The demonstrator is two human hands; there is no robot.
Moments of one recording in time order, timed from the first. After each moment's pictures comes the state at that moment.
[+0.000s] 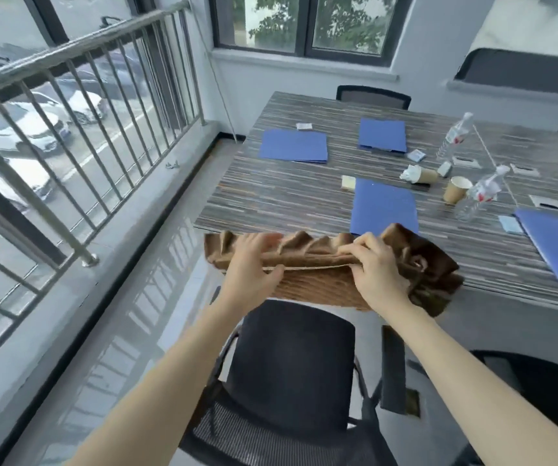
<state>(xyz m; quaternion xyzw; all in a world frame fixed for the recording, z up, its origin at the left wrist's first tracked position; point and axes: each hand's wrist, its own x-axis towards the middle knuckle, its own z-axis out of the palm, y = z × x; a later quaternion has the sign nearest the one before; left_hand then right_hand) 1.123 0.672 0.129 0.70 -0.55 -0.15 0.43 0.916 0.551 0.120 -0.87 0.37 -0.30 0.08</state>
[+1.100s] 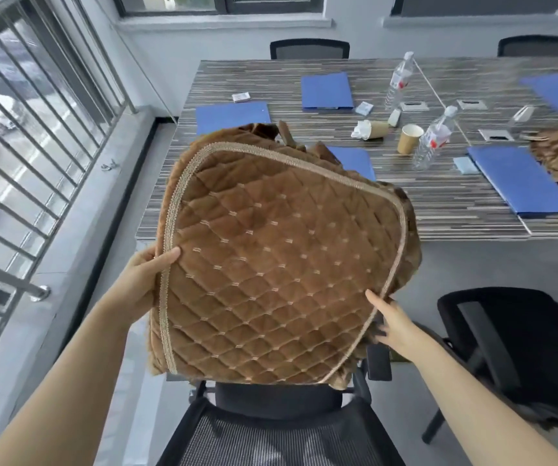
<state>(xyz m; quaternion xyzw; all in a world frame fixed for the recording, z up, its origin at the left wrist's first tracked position) 1.214 0.632 0.114 0.58 -0.26 -0.58 0.51 0.795 0.542 -0.008 -0.26 0.64 -0.21 0.69</state>
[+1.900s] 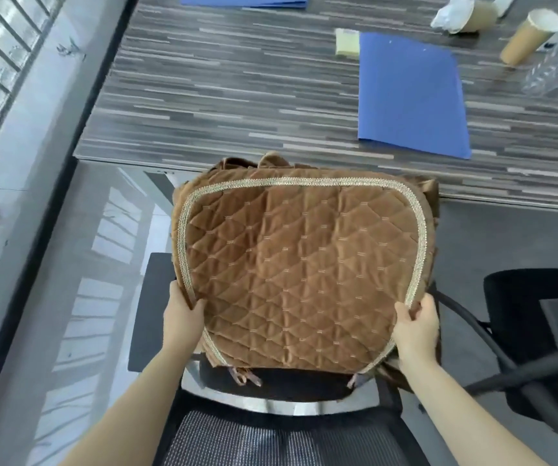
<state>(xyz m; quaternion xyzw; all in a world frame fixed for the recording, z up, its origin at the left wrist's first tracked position) 1.185 0.623 -0.194 0.86 -0.21 -0.36 0.30 0.851 0.523 -0.181 -0.41 0.80 -0.25 0.36</state>
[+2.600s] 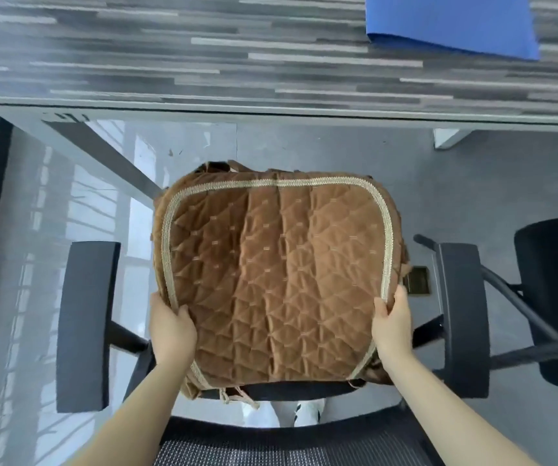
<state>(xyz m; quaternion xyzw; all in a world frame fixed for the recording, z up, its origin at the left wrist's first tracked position) 1.162 0.615 -0.320 0.90 -0.16 -0.32 0.22 0.855 0.537 -0.327 -0.40 0.81 -0.15 0.40</state>
